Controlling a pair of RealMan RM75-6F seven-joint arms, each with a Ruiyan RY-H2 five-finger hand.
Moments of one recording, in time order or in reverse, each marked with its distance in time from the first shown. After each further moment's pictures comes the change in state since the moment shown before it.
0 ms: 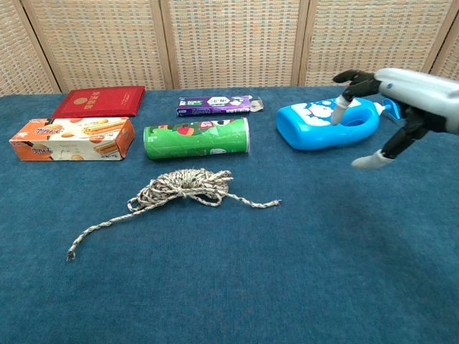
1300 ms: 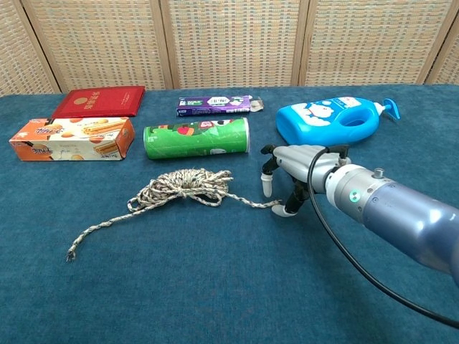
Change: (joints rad) left arm -0.020 -0.008 -0.007 0.005 -0.020 -0.053 0.013; right arm 0.226 -0.403 0.021 0.371 0.318 -0.132 -0.262
